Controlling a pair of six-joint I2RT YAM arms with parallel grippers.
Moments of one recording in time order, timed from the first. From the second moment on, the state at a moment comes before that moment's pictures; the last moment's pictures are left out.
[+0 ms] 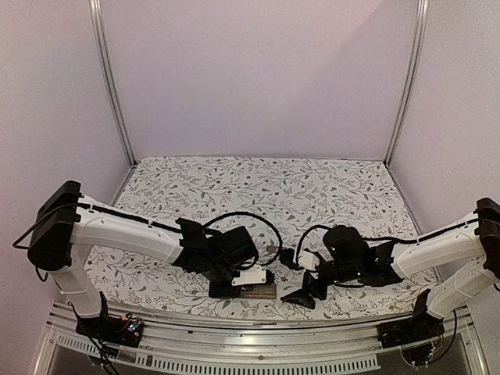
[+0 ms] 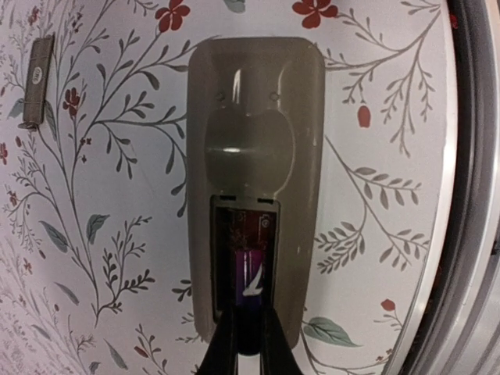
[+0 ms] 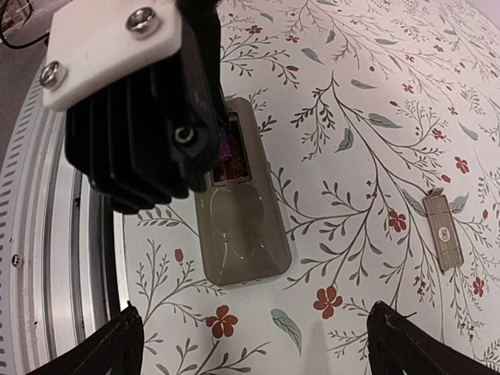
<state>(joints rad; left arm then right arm) -1.20 1.75 1.08 -0.59 -0.09 0.41 1.03 1.43 0.51 0.22 -0.27 -0.19</state>
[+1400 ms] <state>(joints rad) -1.20 1.82 1.12 -0.55 -0.11 0.34 1.03 1.37 0.49 0.23 -0.27 -0.14</state>
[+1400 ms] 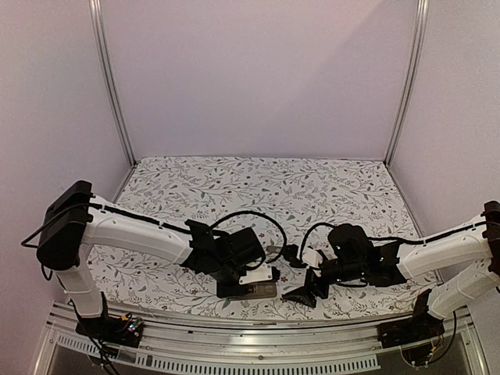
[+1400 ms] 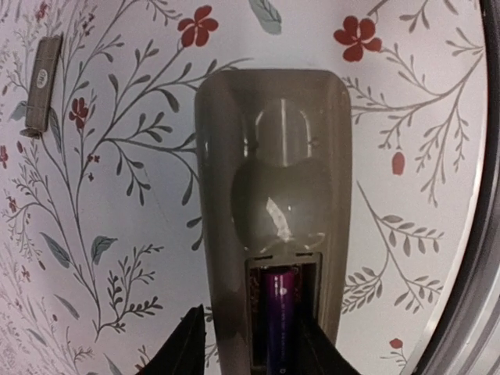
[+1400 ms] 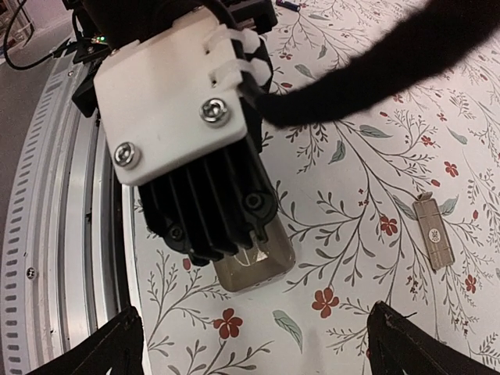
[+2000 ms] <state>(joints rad) -1.16 1.70 1.10 -0.54 0.05 0.33 1.03 1.38 0.52 0.23 -0.29 -0.15</state>
